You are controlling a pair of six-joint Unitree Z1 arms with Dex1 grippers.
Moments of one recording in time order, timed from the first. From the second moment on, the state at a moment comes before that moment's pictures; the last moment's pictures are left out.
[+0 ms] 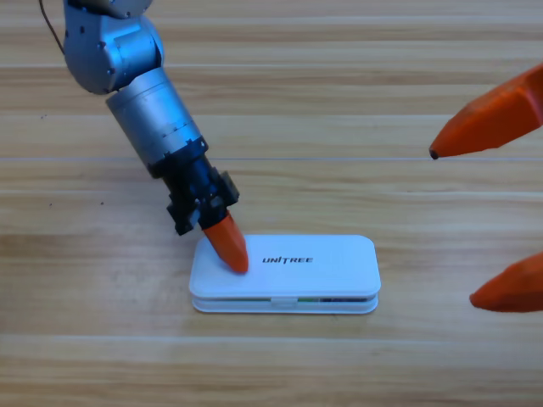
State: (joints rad) arm 0 -0.50 2.33 -1.73 1.13 -0.67 0.94; arm 1 0.99 1.31 -1.28 0.69 0.42 -0.43
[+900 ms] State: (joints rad) arm 0 -0.55 2.22 -1.55 0.88 -0.56 0.91; arm 1 0.99 1.31 -1.28 0.69 0.42 -0.43
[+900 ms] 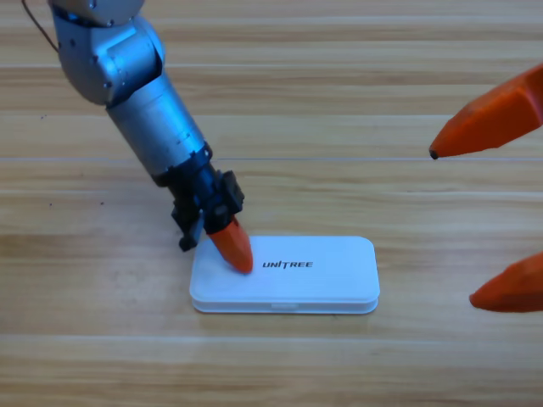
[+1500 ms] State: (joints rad) arm 0 -0.65 1.89 -1.85 1.27 -0.37 0.77; arm 1 0.99 1.31 -1.28 0.69 0.42 -0.43
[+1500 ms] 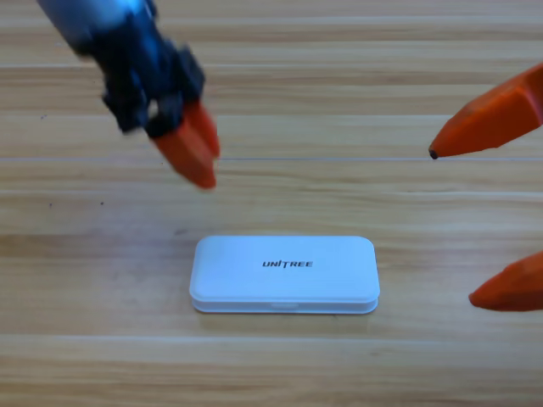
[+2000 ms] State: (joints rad) arm 0 -0.92 1.71 -1.81 1.28 -0.35 0.73; arm 1 0.99 1.31 -1.28 0.69 0.42 -0.43
